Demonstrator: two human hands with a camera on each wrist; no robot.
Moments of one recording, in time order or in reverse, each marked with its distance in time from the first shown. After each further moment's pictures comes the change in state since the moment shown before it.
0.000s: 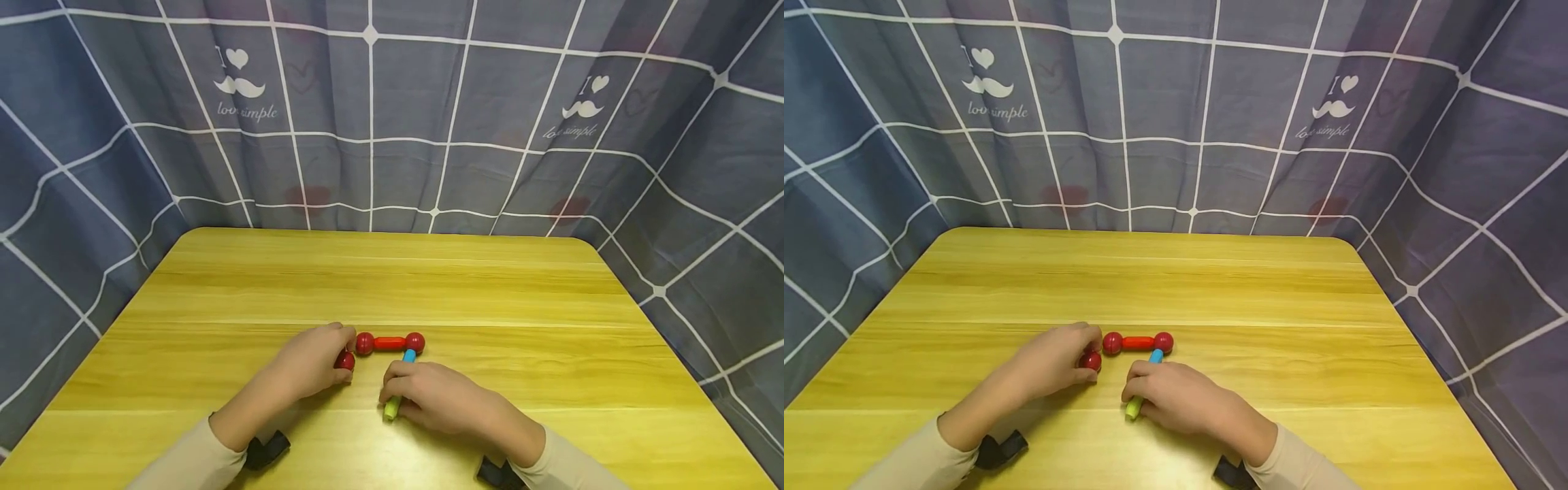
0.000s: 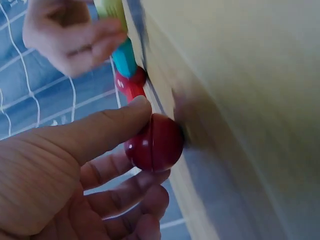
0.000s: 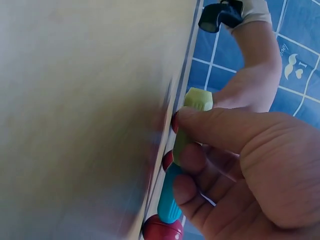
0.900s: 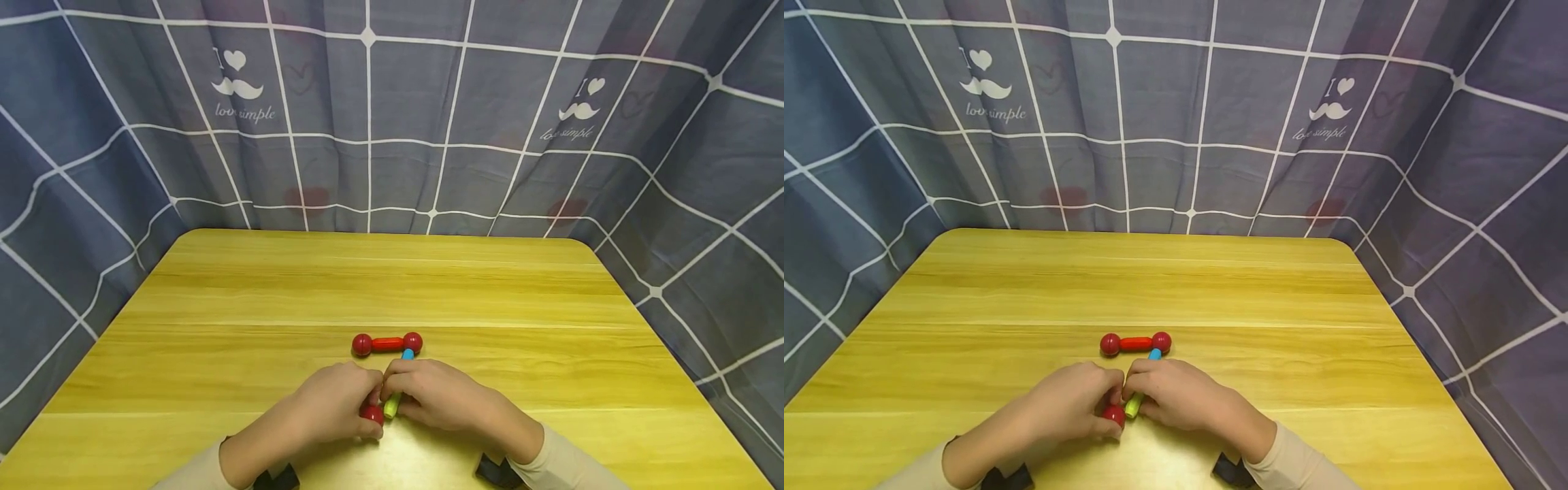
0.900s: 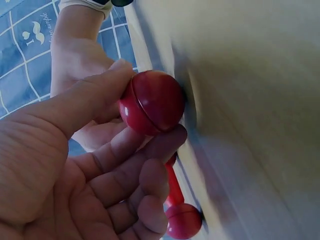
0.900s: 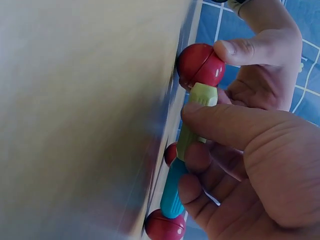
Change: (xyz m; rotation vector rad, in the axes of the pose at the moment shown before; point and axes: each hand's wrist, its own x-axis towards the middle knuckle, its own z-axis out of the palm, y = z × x) left_hand -0.020 0.044 0.012 -0.144 -0.143 0.171; right_hand -0.001 0.008 0.000 0.031 0.033 -0.018
